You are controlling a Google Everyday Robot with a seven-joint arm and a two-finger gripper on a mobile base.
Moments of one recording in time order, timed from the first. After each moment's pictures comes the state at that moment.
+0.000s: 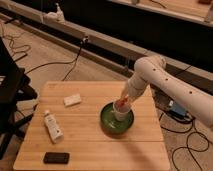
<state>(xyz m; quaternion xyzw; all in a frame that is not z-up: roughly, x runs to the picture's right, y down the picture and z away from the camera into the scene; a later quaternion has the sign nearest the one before) 0.128 0.066 0.766 -0.25 -0.22 -0.23 0.91</state>
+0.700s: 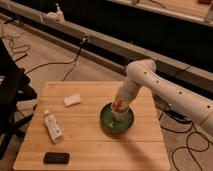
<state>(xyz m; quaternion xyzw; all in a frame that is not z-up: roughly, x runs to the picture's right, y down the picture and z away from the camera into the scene) 0.089 0.094 0.772 -0.28 -0.24 -0.26 0.89</state>
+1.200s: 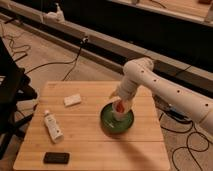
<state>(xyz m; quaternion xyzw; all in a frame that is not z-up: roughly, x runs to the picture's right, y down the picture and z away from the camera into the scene) 0.089 0.079 0.763 -0.27 -0.23 -0.27 0.90</state>
